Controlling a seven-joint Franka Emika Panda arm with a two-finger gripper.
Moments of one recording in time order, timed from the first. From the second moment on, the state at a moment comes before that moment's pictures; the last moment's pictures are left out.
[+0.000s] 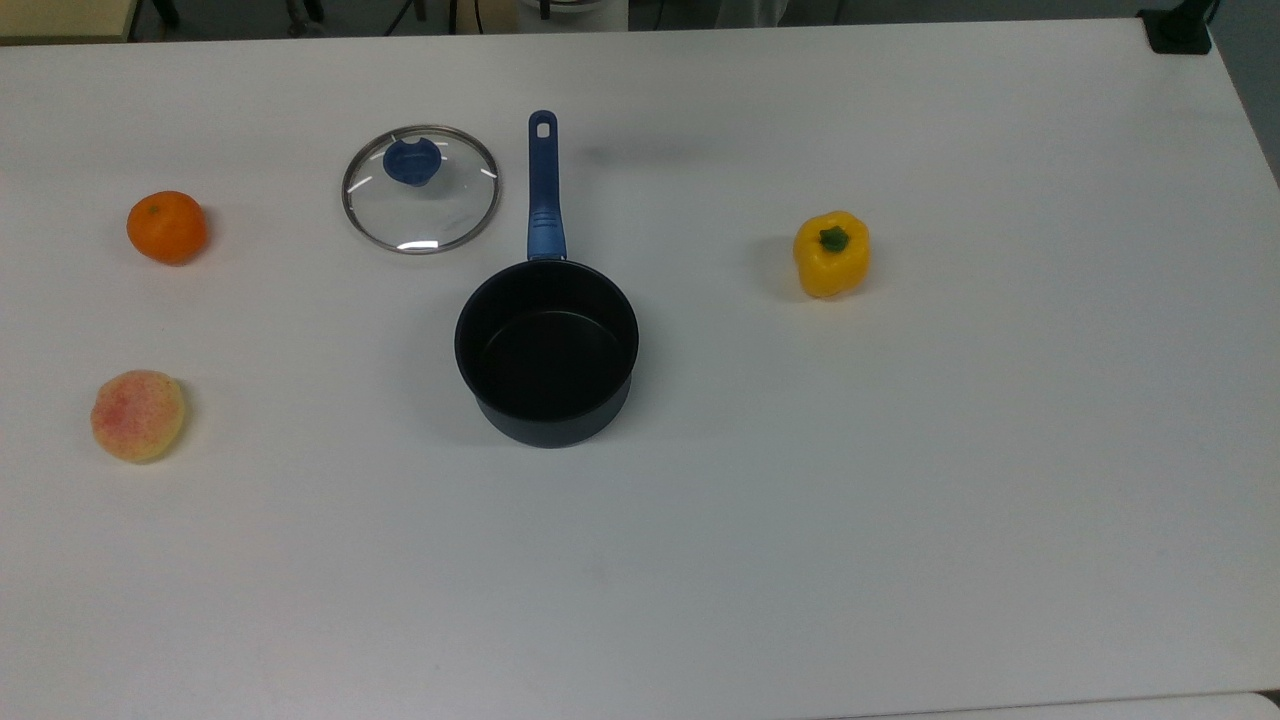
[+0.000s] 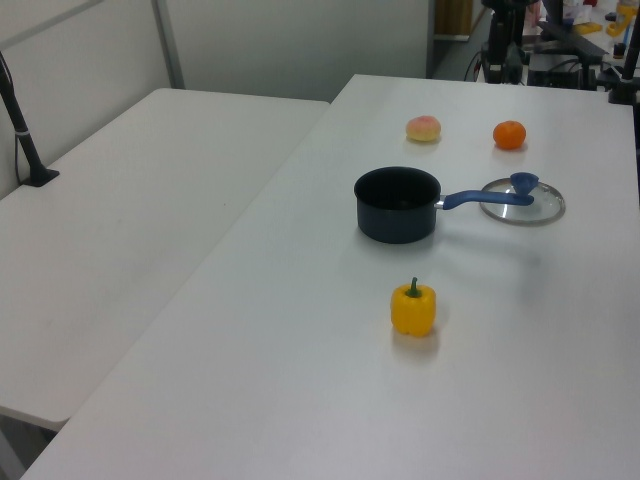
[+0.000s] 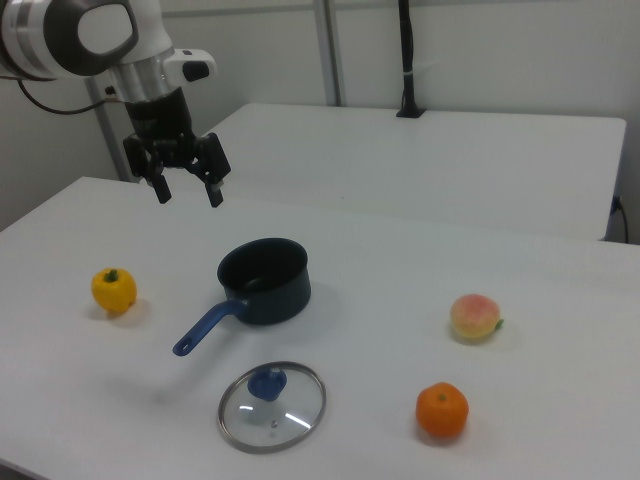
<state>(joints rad) 0.09 -0.04 -0.04 -1.66 -0.06 1.65 -0.10</state>
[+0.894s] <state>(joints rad) -0.02 -0.01 -0.04 -1.76 -0.06 1.56 -0.11</state>
